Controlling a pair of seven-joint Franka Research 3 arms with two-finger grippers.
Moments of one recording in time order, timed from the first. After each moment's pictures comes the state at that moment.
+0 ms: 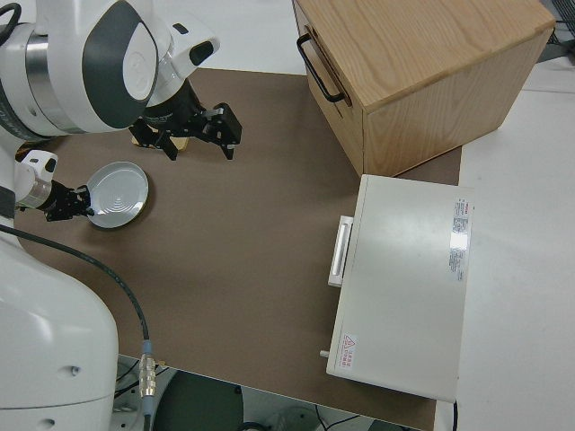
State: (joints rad) left arm -0.51 0.12 0.01 -2.32 -0.06 2.54 -1.14; right arm 0.02 -0.01 0.12 -1.48 0.00 1.39 0.03
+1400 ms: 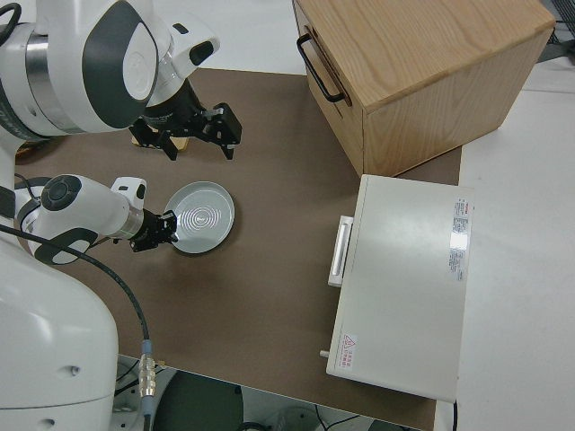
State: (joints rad) left arm -0.85 0.40 0.00 -1.91 -0.05 2.47 -1.57; right arm 0.02 -0.01 0.12 -1.48 0.00 1.39 0.03
